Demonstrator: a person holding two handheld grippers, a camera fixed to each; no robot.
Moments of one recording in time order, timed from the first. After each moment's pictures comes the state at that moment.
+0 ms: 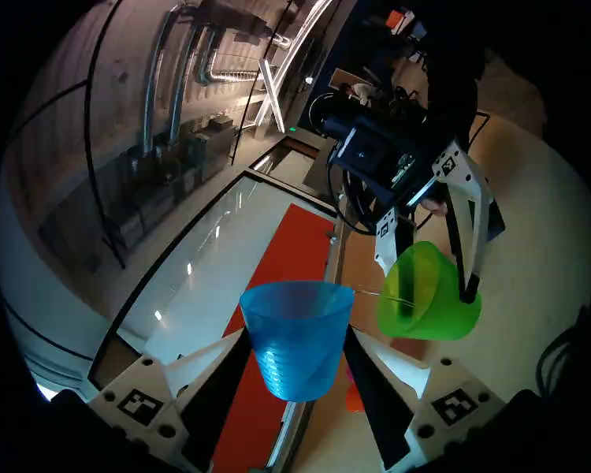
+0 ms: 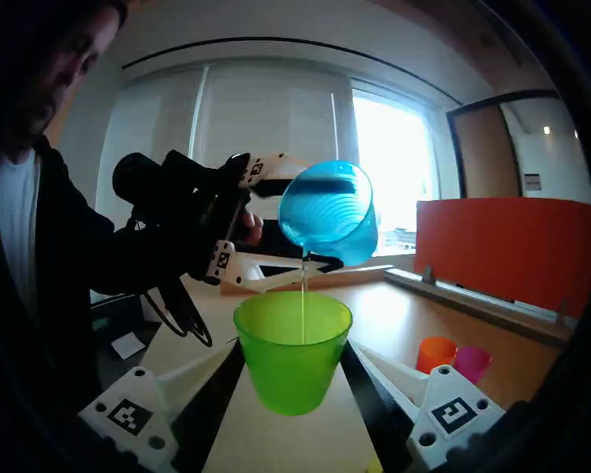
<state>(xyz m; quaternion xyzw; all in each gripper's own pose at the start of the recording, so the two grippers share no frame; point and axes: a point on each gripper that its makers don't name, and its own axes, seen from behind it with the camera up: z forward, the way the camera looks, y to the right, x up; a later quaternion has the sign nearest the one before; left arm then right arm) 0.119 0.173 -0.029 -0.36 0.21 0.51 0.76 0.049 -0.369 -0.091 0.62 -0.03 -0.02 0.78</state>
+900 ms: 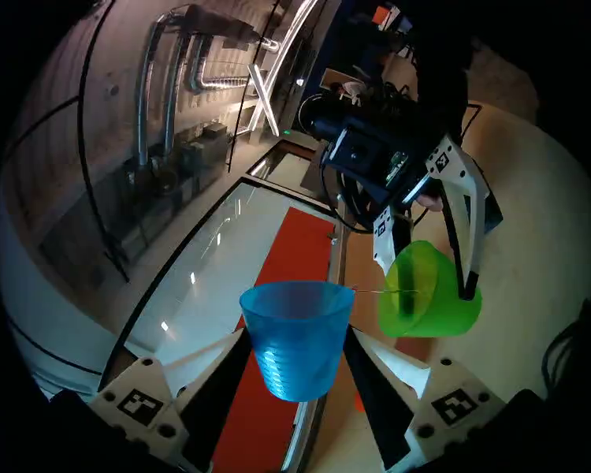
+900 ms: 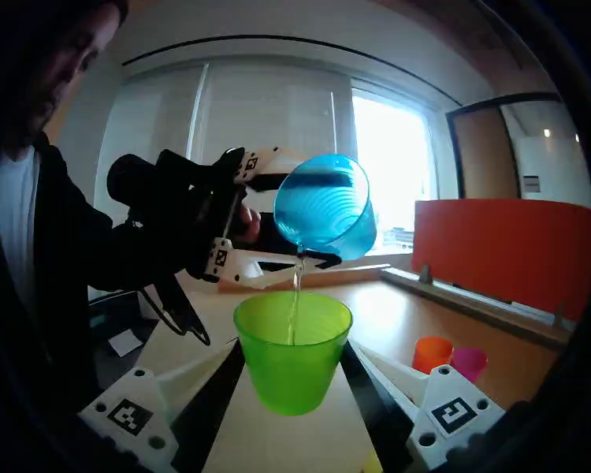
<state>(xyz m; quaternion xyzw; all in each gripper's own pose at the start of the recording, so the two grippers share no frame) 0.125 0.177 -0.031 -0.36 0.22 0.53 0.74 0.049 -0.367 -0.089 0.62 -0.04 -0.03 0.79</state>
